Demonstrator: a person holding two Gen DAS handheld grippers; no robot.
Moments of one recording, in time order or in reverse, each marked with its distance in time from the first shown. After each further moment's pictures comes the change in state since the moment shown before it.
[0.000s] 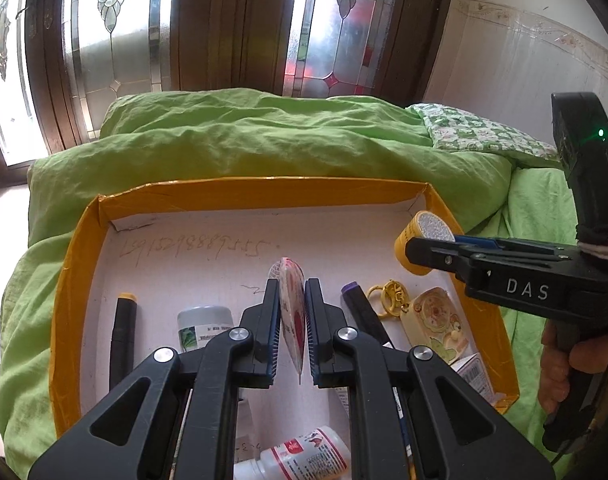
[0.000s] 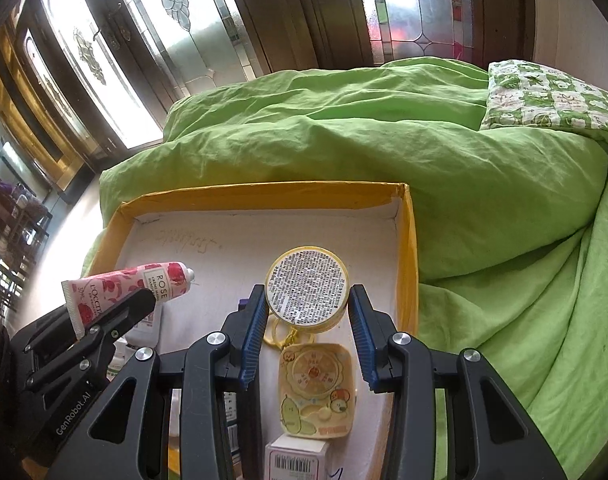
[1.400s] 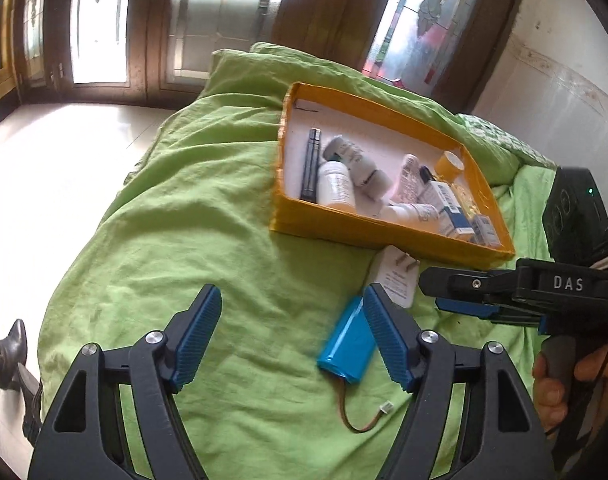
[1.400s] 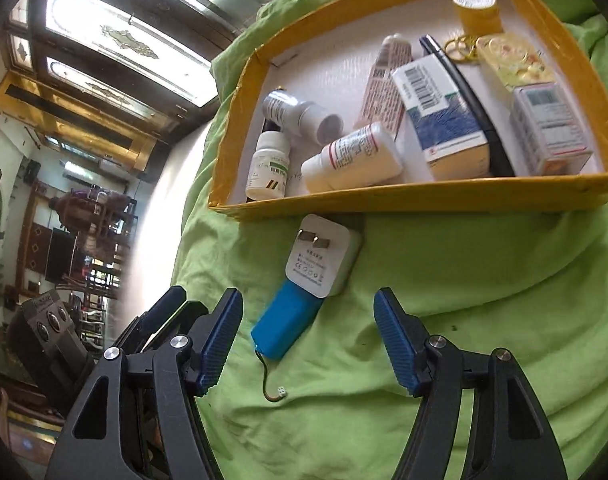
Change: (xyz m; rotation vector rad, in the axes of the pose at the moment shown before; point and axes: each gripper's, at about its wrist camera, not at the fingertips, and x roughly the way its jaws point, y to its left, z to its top) left arm -0.148 0.101 -0.156 -0.275 0.008 0.078; right arm -0.011 0.103 -0.143 0.201 0.253 0.359
